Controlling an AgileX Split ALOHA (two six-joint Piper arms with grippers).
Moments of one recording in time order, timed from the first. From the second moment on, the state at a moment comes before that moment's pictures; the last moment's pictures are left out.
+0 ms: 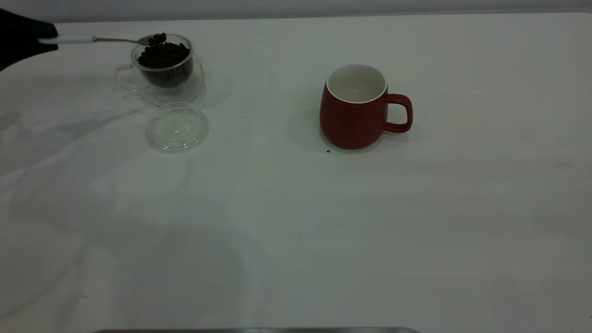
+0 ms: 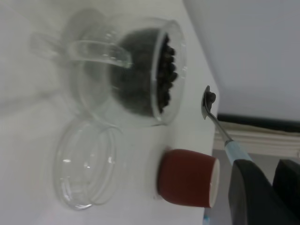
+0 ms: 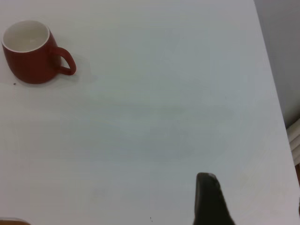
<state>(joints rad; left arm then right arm) 0.47 2.31 -1.15 -1.54 1.04 1.12 -0.01 -0.02 -0.47 0.01 1.13 -0.06</state>
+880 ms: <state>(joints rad) 0.35 2.31 -1.15 -1.52 1.13 1.10 -0.01 -0.02 -0.47 0.01 1.13 -0.06</state>
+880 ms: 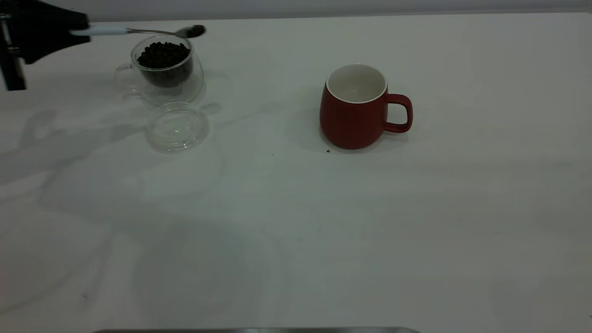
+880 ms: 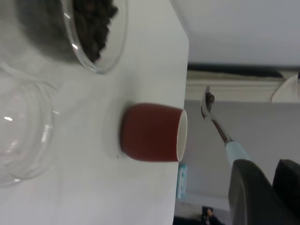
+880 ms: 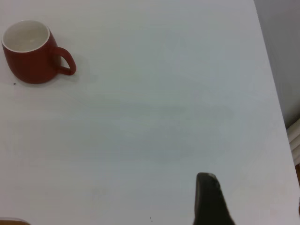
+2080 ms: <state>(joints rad) 0.04 2.31 -1.15 -1.66 1.02 1.07 -0.01 -0.02 -0.47 0.01 1.13 -0.06</state>
